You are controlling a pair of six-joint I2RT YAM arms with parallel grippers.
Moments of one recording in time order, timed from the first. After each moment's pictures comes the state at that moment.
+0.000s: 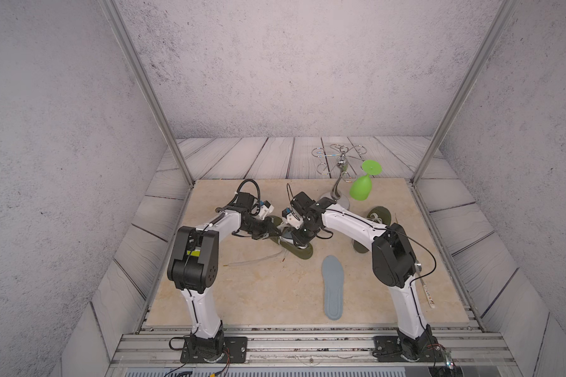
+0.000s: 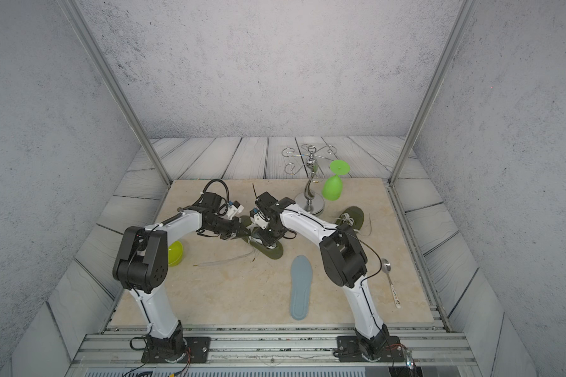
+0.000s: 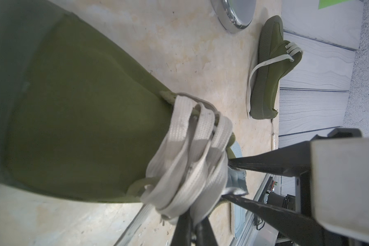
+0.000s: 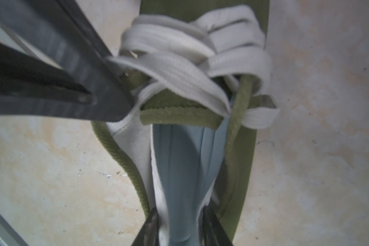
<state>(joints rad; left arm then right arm) -0.23 1.89 1.27 -0.55 0.82 -0.21 0.73 2.17 1.86 -0.97 -0.19 -0.09</state>
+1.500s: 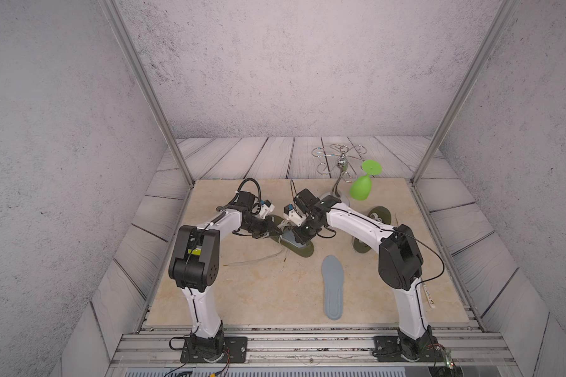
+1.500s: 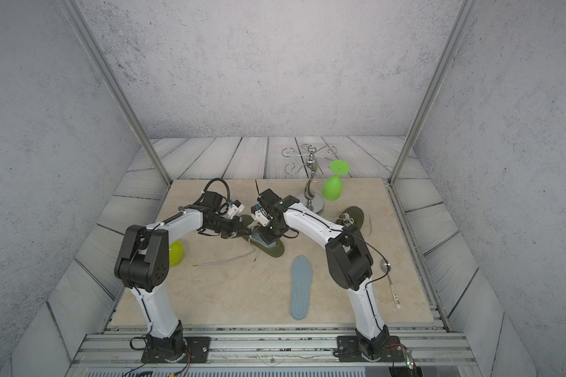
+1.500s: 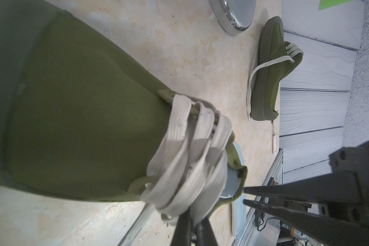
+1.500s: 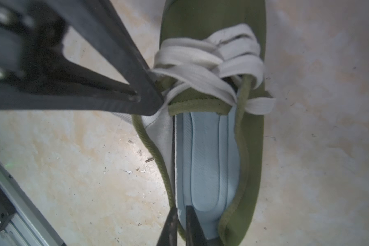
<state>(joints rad) -0.23 1.90 1.29 -0.55 0.81 -0.21 0.73 2.12 1.81 -0.94 -0.25 -0.02</state>
